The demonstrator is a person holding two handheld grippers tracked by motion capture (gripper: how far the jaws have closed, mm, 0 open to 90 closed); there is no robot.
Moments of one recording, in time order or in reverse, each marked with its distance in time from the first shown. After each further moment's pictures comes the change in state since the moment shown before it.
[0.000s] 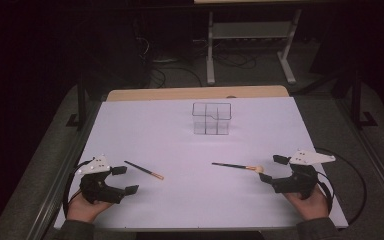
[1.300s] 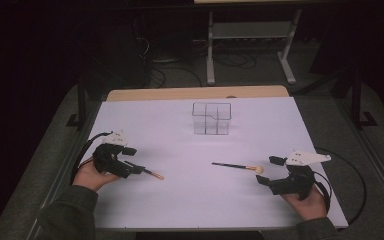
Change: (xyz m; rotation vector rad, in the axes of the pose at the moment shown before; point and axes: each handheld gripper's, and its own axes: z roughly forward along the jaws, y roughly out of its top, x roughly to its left) left arm 0.037 0.061 0.032 0.214 -0.041 0.124; right arm 0.006 0.003 0.005 0.020 0.038 -0.023
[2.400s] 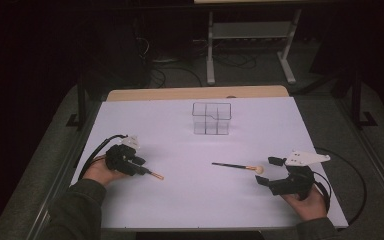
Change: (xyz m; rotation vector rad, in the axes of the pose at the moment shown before) left arm 0.019 -0.005 0.044 0.211 -0.062 0.068; right arm 0.001 0.000 0.000 0.003 0.012 -0.009
